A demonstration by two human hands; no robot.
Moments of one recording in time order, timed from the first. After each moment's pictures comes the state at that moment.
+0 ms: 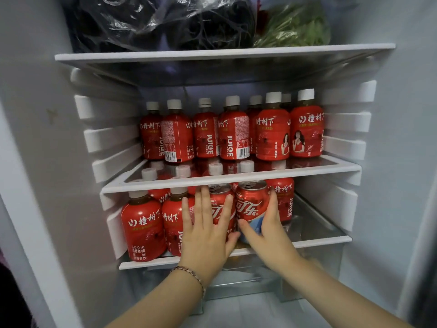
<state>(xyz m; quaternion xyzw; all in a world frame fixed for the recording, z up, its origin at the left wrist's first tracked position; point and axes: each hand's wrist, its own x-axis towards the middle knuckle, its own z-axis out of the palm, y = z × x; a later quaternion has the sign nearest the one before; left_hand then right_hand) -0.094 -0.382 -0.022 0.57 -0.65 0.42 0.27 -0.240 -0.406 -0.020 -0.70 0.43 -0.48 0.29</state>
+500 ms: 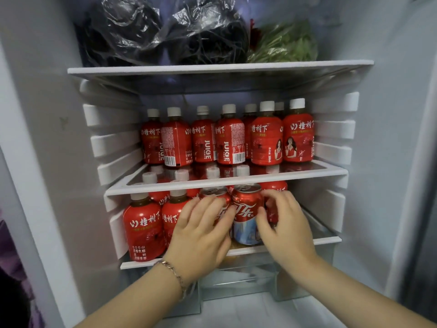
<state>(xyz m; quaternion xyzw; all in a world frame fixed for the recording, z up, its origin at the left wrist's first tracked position) -0.089 -0.345 0.018 0.39 -0.73 0.45 0.34 -0.265 -0.364 0.025 -0.72 0.43 -0.55 -0.02</state>
